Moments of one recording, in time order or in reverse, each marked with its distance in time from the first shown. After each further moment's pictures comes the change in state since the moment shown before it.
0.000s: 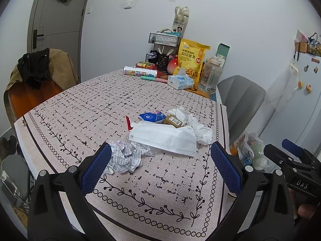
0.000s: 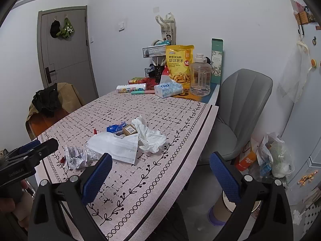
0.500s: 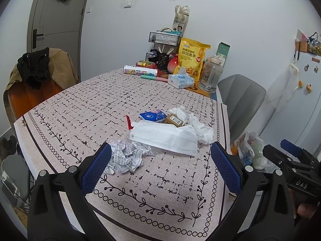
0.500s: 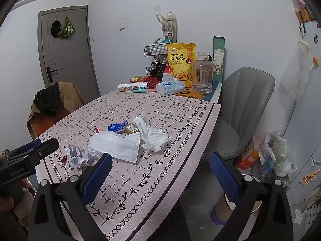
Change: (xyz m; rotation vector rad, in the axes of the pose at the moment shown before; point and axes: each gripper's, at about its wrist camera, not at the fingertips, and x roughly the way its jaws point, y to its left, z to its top) left arm 0.003 0.004 0.001 -0.003 0.007 -0.004; right arm 0.006 0.001 0.000 0.006 0.016 0.016
